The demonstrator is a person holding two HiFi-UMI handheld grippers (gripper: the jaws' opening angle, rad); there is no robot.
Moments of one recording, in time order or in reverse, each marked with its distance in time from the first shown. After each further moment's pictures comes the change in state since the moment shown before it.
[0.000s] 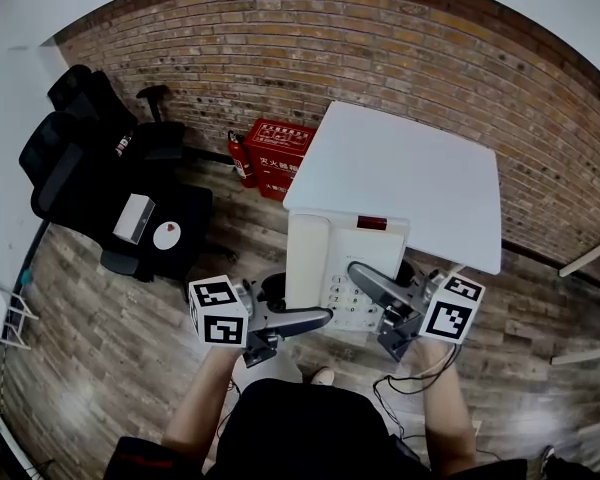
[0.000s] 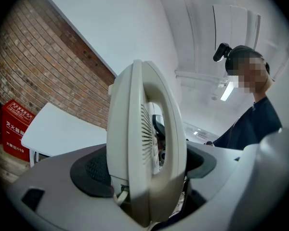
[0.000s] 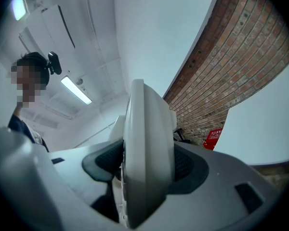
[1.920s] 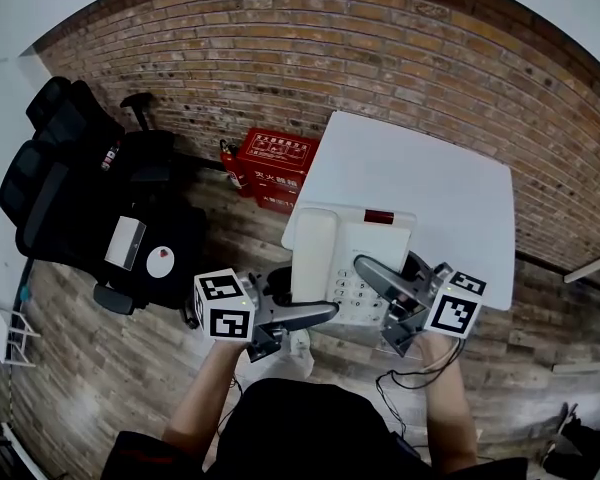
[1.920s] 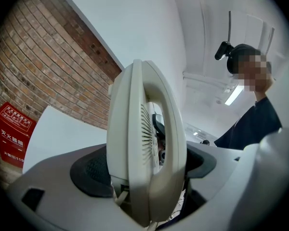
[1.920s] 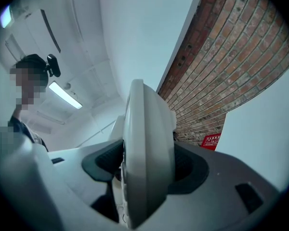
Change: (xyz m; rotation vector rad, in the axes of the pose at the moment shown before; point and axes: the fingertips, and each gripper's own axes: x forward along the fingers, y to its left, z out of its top) left arm 0.030 0.151 0.084 -0.046 0.035 -0.018; right arm 0.090 -0.133 0.071 0.050 -0.008 -0.048
